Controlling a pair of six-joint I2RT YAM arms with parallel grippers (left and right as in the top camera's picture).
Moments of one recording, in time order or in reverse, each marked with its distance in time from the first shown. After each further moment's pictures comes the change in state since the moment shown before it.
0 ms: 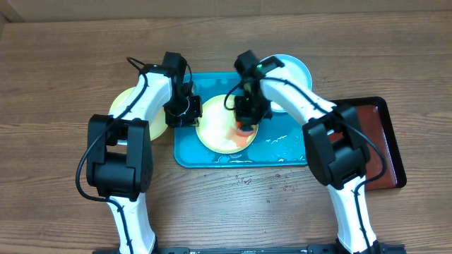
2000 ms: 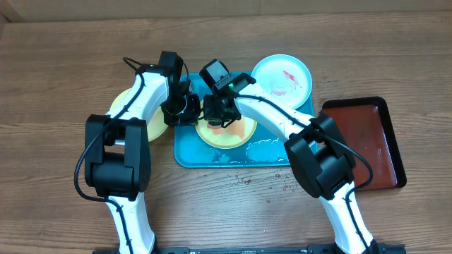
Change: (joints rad) left arm 0.013 0.000 0.000 0.012 0.026 0.000; right arm 0.148 -0.003 -0.002 0.278 0.119 0.220
